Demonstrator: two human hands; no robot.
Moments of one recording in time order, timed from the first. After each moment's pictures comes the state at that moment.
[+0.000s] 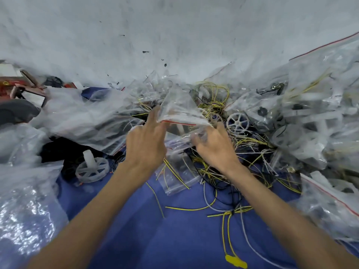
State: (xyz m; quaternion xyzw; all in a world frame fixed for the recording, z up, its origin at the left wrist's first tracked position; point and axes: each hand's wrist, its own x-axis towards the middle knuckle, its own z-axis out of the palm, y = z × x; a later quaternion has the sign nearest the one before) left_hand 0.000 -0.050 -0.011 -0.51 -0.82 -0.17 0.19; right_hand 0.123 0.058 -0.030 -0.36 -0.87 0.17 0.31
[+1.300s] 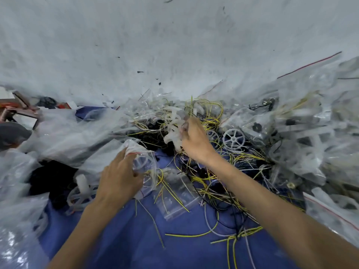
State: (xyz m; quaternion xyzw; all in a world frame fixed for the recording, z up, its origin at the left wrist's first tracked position) left_hand -0.052 -0.069 -0.043 -0.44 -0.86 -0.23 0.10; right_hand 0.070 0.080 0.003 -0.27 -0.86 0.28 0.34
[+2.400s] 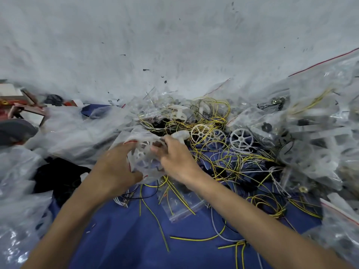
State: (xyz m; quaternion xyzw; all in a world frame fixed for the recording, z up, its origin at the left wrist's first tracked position) left_hand -0.051 -0.088 -0.001 -0.47 -0.83 -0.28 0.03; right_hand 0.048 0.025 -0.011 -0.22 -0.85 0.39 0.28
